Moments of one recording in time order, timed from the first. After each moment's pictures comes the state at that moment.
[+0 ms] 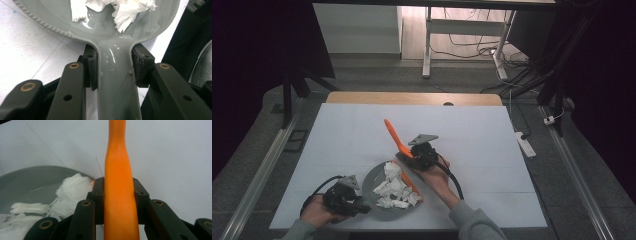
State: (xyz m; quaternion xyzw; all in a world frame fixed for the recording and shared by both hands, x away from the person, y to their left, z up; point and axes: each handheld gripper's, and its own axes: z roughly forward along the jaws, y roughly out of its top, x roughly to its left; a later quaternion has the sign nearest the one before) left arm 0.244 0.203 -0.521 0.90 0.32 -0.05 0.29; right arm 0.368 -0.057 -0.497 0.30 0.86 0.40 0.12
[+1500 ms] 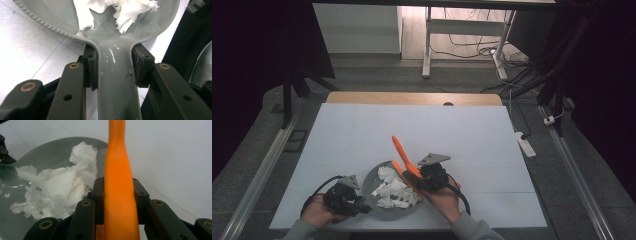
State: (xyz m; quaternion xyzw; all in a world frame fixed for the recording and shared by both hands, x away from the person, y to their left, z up) left arm 0.244 0.202 -0.522 0.90 0.32 -0.05 0.29; right arm 0.305 -0.087 -0.497 0.33 0.85 0.39 0.11
